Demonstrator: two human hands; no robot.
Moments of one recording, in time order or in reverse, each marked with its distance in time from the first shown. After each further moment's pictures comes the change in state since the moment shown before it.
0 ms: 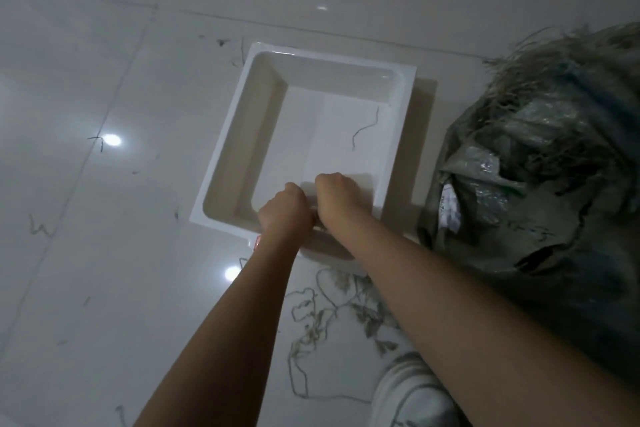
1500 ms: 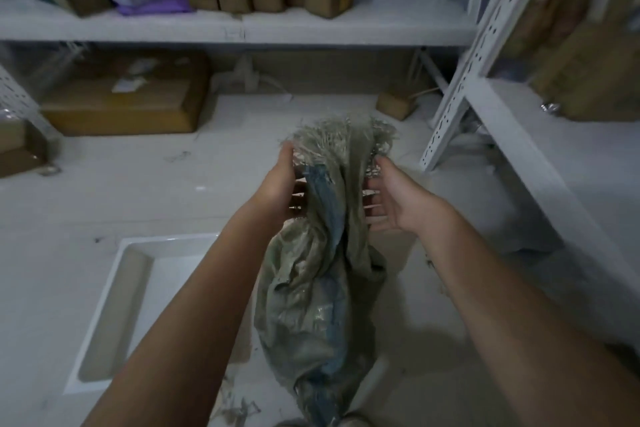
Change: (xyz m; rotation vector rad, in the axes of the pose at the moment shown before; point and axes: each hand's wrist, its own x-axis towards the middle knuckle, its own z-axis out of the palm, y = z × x) left_hand -0.249 0.223 -0.220 -1.206 -0.401 0.573; right_hand -0.257 0.216 -0.310 1.403 0.266 0.402
